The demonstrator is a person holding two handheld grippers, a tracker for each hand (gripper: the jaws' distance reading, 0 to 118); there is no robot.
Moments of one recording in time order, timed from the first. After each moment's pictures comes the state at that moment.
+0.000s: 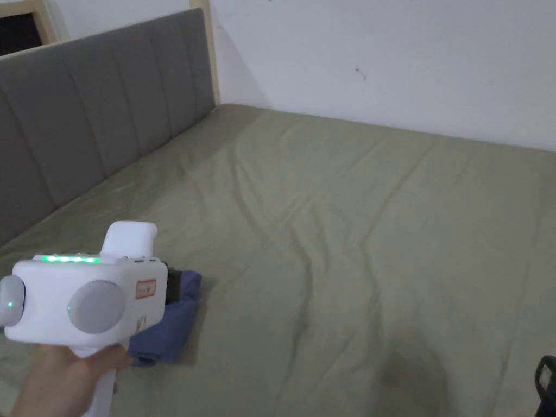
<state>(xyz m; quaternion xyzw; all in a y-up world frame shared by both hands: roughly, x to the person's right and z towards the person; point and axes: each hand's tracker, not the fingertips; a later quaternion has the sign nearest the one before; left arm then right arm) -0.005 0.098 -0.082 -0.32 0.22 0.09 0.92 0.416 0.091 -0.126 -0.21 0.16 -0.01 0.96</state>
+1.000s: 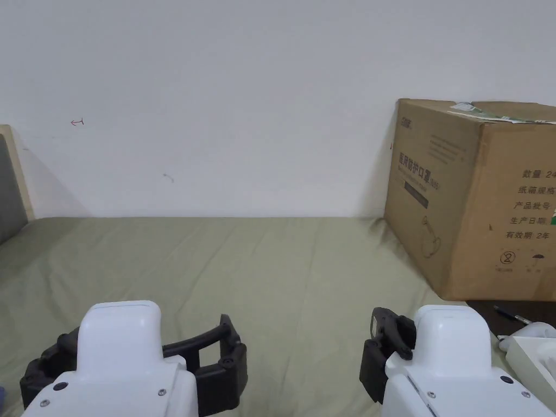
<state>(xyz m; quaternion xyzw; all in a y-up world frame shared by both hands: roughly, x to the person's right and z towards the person) 0.313 0.191 0.010 -0.08 0.13 0.03 0.99 0.534 0.176 -0.033 -0.08 0.12 -0.04 0.99</state>
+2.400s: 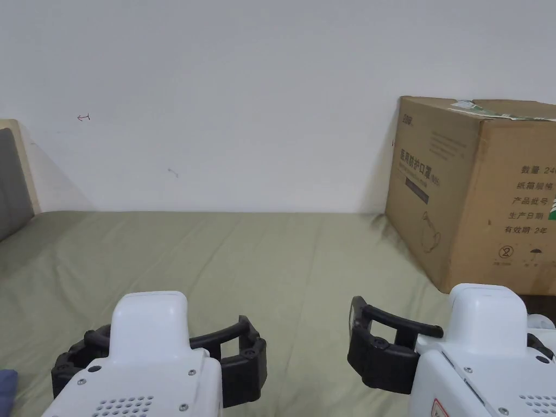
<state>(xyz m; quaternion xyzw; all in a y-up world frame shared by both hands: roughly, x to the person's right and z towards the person) 0.325 0.192 0.023 -0.12 0.13 0.03 0.98 0.550 0.186 -0.019 -0.06 0.10 -0.04 0.99</state>
